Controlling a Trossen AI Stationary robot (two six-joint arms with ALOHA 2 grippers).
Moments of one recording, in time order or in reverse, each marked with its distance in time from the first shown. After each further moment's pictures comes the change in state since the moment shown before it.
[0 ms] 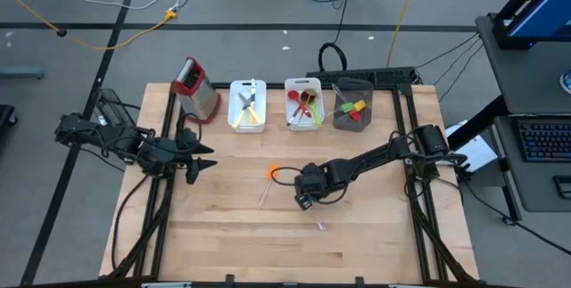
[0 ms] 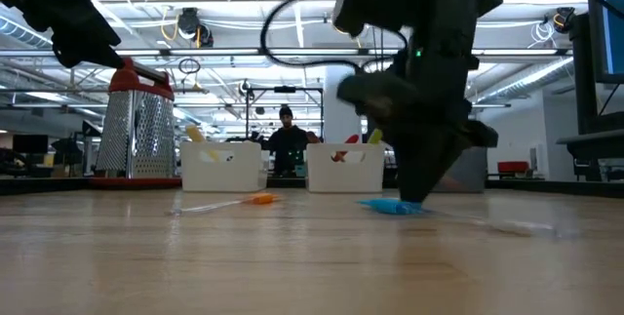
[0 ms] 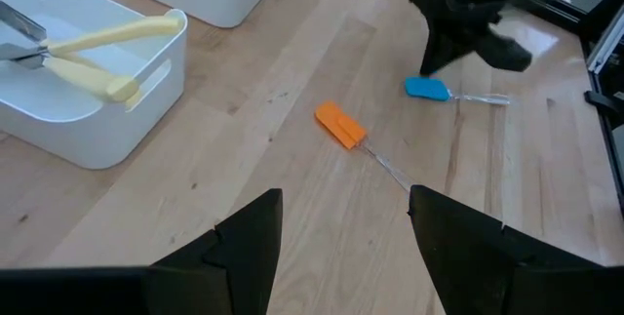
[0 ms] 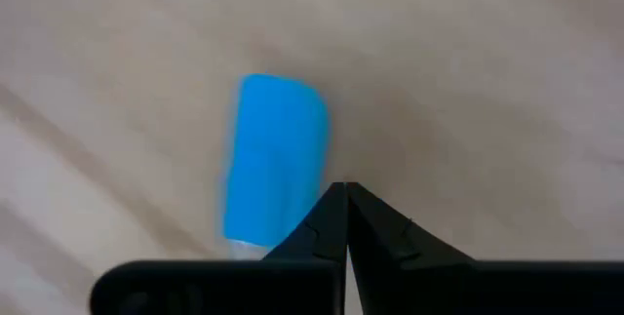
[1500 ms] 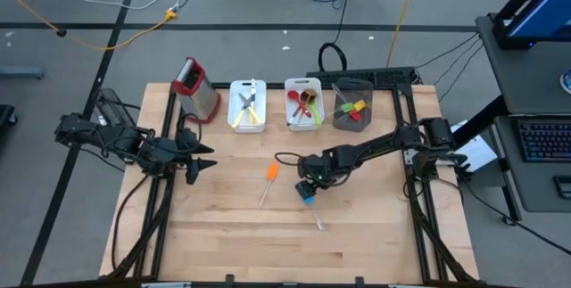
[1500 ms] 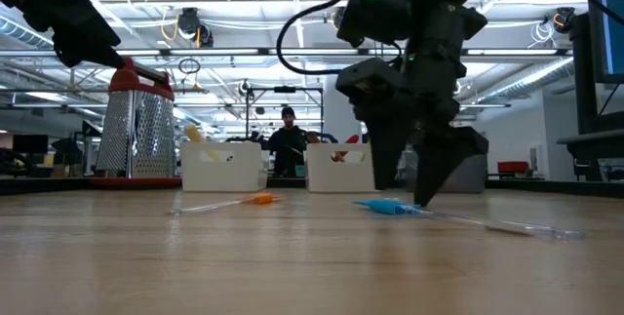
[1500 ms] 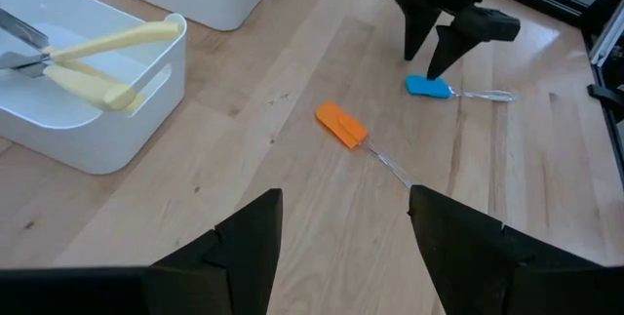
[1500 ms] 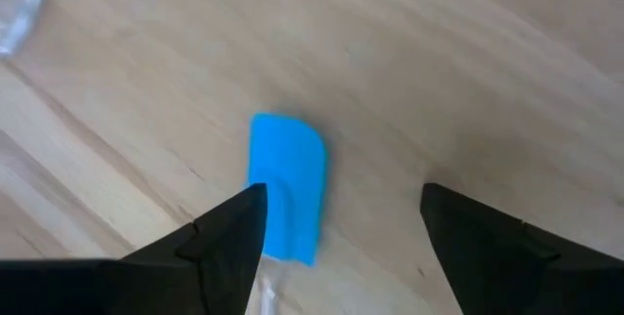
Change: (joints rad) left arm 0.000 0.000 0.000 0.000 0.000 0.026; right arm -0.124 -0.075 0.000 0.210 -0.199 -0.021
